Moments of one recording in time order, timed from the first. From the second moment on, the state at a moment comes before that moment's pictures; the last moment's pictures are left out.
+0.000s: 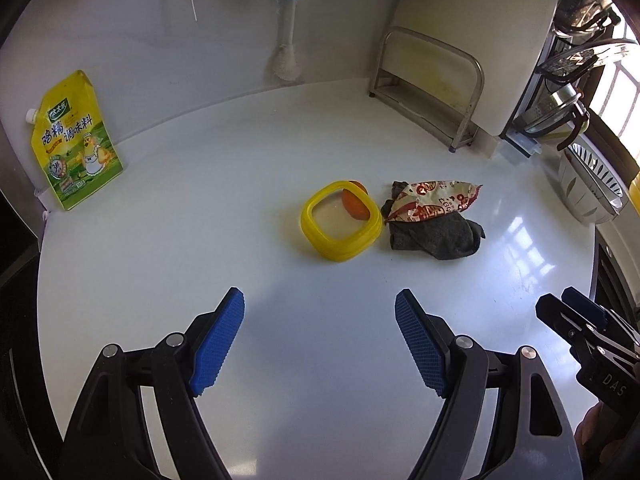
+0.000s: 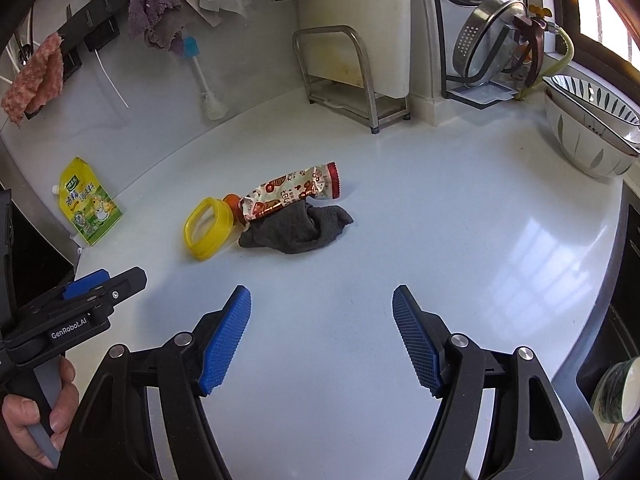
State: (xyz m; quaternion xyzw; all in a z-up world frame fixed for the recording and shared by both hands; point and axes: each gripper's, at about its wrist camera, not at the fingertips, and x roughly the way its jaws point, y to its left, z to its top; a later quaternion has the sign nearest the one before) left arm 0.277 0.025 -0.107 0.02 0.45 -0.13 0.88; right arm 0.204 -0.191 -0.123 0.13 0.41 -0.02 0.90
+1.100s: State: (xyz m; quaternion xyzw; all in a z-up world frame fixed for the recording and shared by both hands) left arm 0.348 0.010 -0.139 0.00 0.45 -0.12 0.89; right arm 0.346 -0.201 -0.162 0.12 0.41 -0.01 0.91
